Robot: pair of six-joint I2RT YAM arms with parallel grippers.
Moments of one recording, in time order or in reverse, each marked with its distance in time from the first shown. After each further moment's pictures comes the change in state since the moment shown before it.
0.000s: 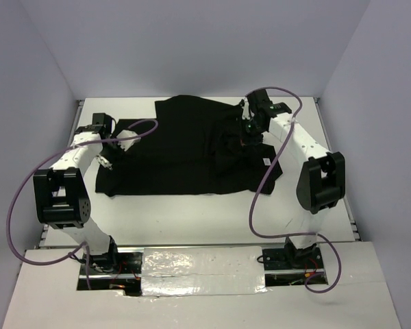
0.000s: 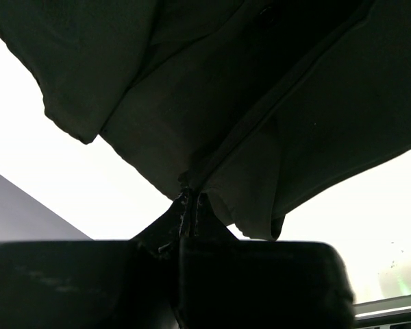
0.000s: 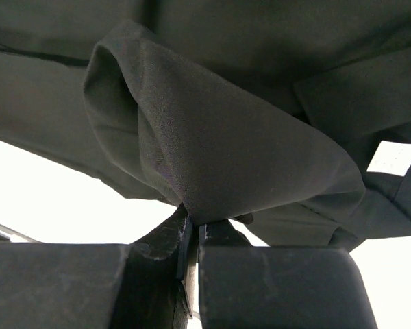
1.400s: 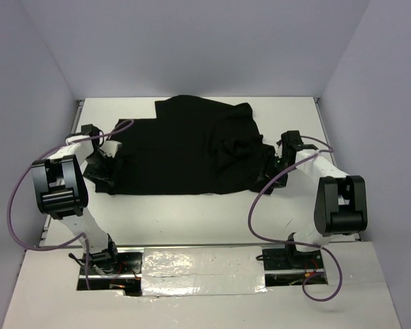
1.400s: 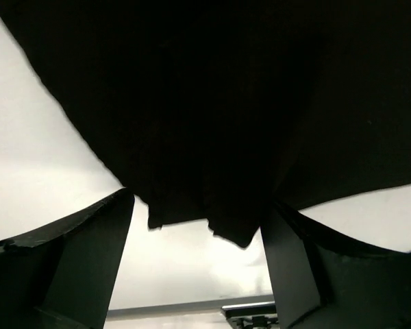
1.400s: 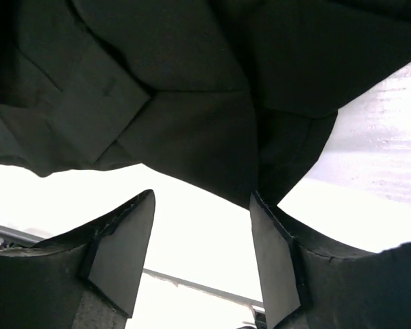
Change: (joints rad) left arm 0.159 0.112 -0.037 -0.049 0.021 -0.322; right arm -0.275 -0.259 -0.650 0.205 -0.101 0.192
